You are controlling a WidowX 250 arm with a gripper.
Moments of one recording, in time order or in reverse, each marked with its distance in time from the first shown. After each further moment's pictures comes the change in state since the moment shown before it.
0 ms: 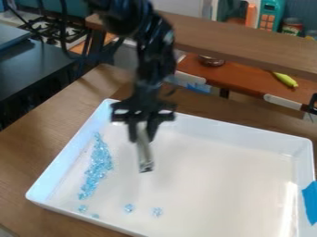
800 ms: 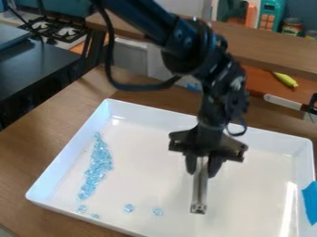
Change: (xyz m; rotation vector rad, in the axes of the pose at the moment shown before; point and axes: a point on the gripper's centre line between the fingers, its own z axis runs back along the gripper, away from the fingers) arm -0.076 -0.073 -0.001 -0.098 -0.103 -0.335
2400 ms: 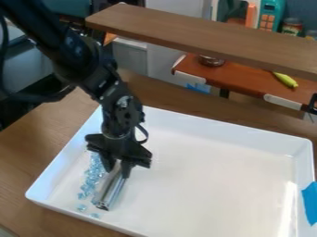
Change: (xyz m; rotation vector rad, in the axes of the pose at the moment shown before) arm -0.001 0.146 -0.037 0.092 -0.049 -0.110
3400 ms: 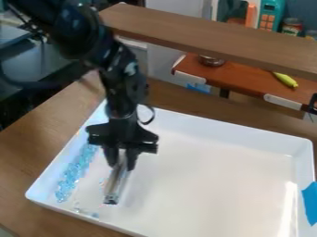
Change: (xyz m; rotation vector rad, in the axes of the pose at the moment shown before) arm 0.003 -0.028 0.036 -0.088 0.099 0.129
